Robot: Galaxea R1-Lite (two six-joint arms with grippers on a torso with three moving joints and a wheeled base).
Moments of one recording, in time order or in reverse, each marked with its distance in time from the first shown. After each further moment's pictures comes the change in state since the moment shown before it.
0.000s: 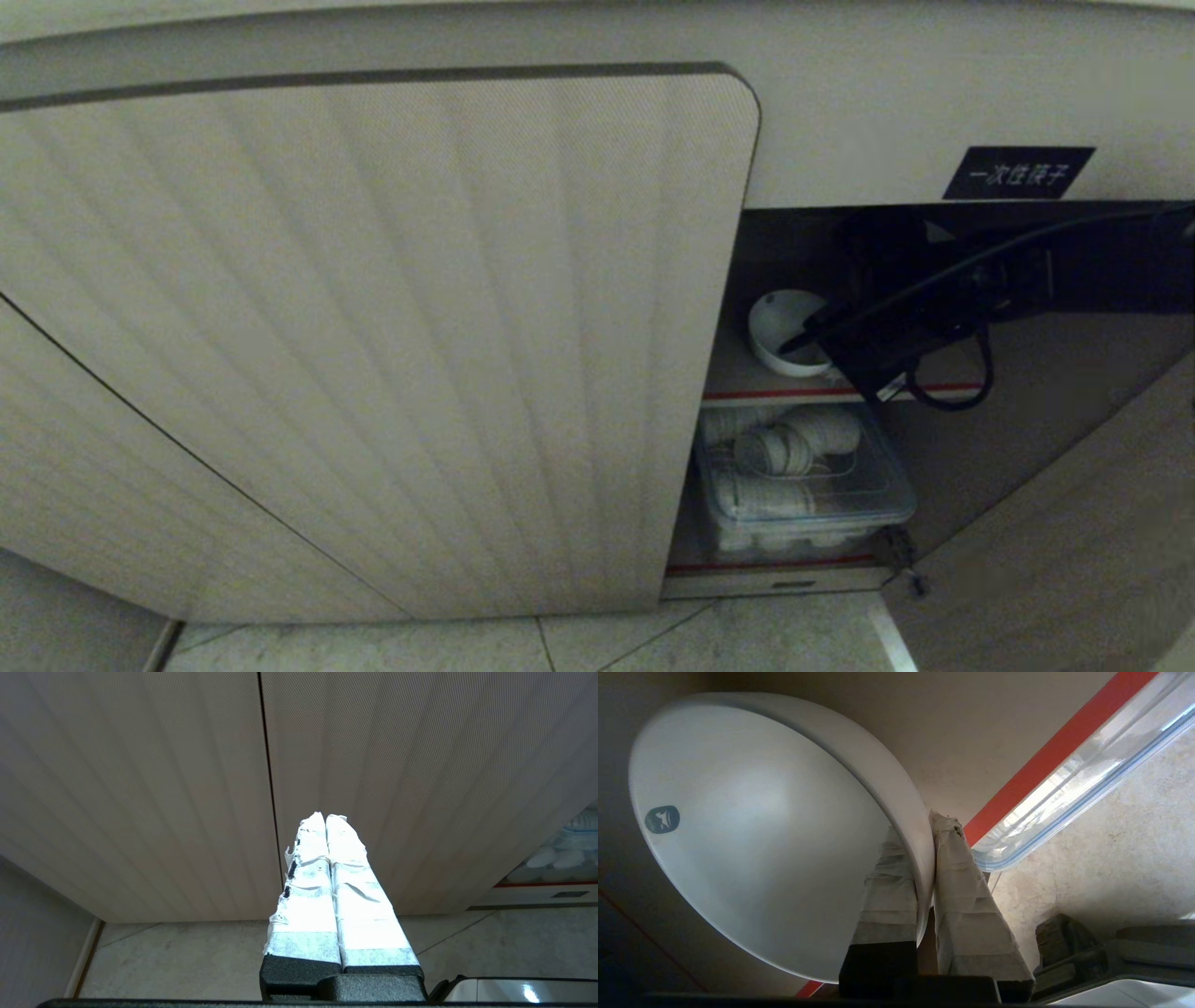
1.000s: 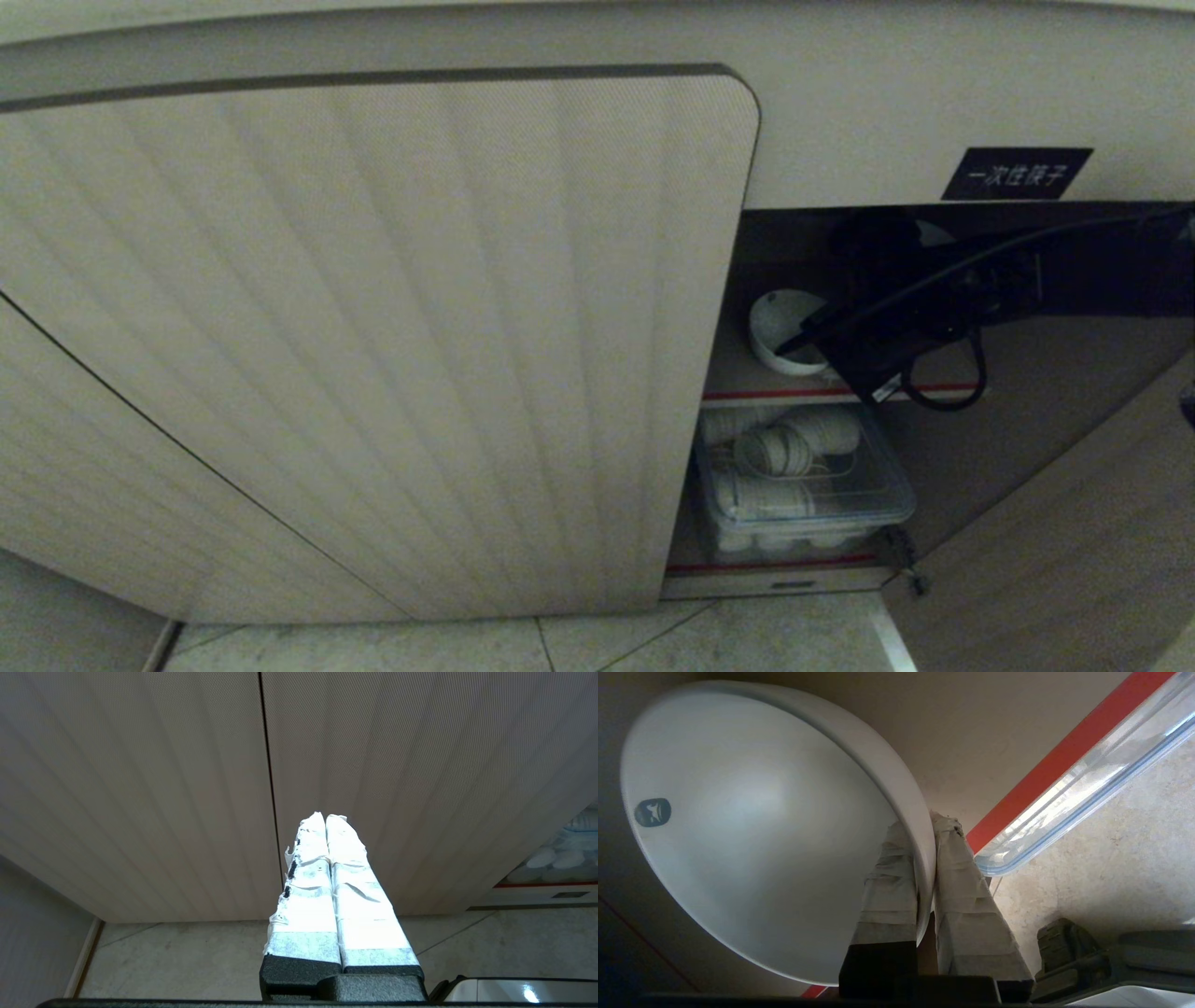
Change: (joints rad) left arm 0.000 0.000 0.000 0.000 0.001 0.000; right arm -0.001 0.022 -0.009 -0.008 -0.004 -0.002
